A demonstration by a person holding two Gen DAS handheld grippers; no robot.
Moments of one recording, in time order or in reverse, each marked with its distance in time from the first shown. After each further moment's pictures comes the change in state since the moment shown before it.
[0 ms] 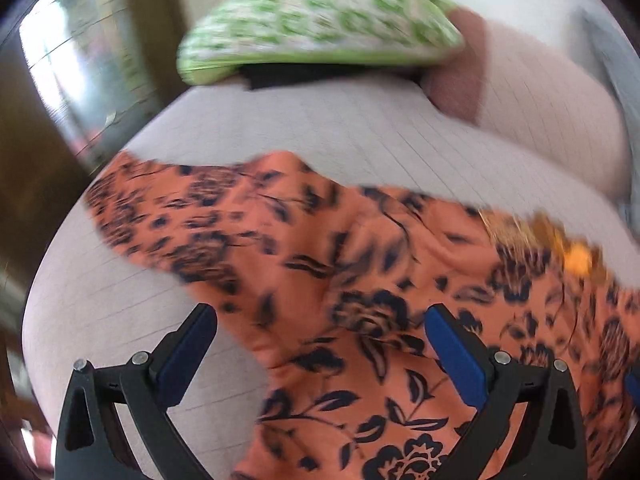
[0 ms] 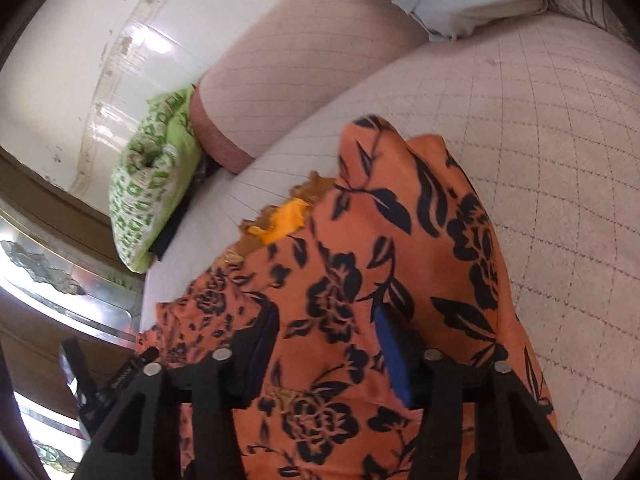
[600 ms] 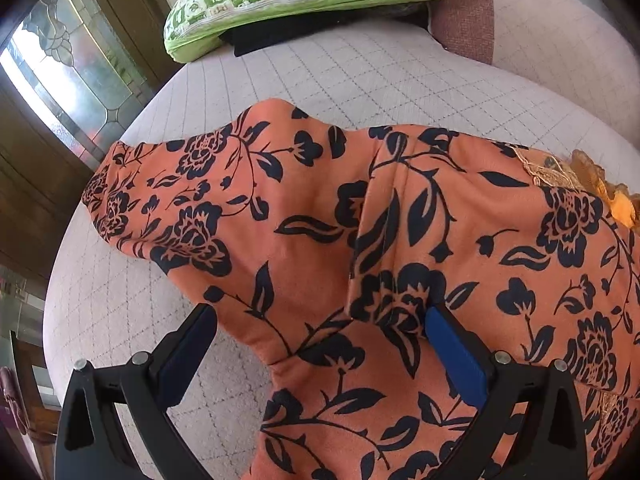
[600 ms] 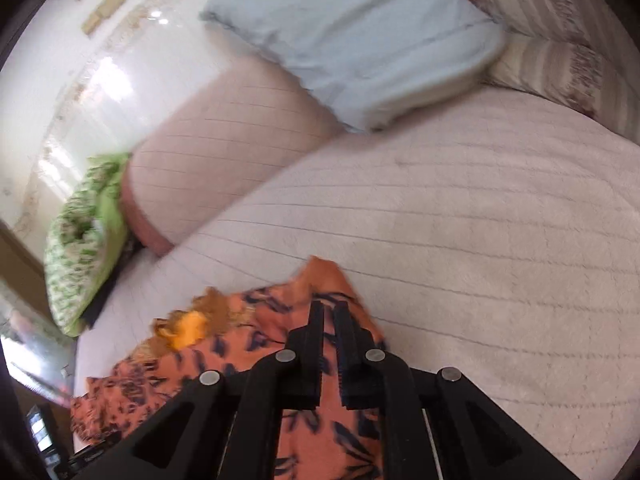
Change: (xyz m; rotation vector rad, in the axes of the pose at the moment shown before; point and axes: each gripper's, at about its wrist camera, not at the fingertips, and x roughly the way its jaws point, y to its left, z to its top) left arm 0.027 -0.008 -0.008 0.063 0.109 0.108; right arm -0.031 -0.040 0.064 -0.024 -0.245 -0.082
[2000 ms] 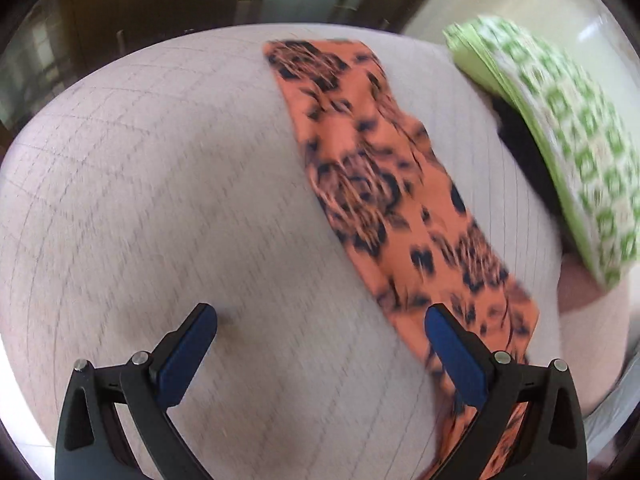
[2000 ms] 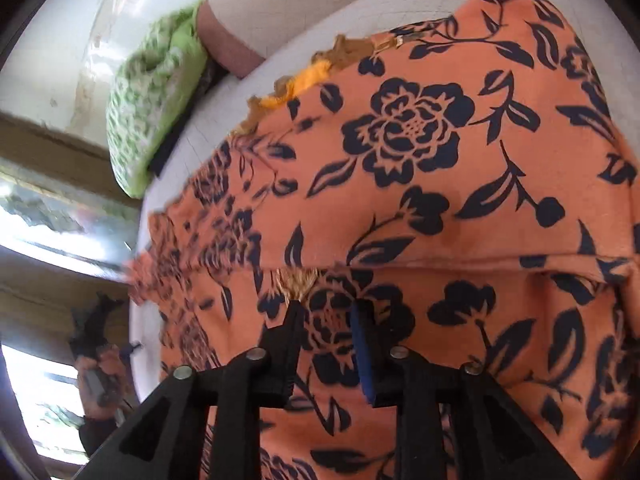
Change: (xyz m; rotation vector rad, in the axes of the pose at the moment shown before) left arm 0.059 0.300 -0.011 -0.889 0.105 -0.254; right arm 0.025 0.057 -0.131 0.018 0.460 0.238
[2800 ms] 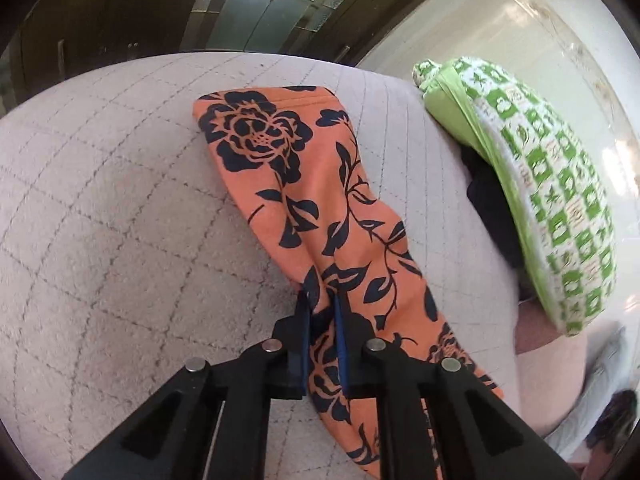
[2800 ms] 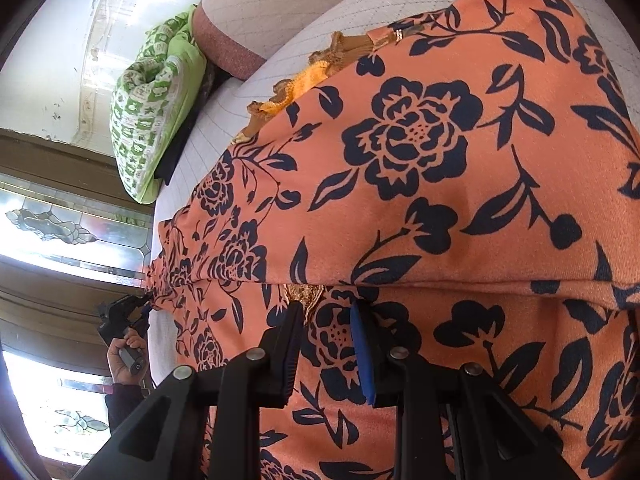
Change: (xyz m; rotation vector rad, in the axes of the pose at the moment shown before) left arm 0.061 -0.015 0.110 0.019 -0.074 -0.235; right arm 0.002 -0.001 0.007 0.007 0.023 0.012
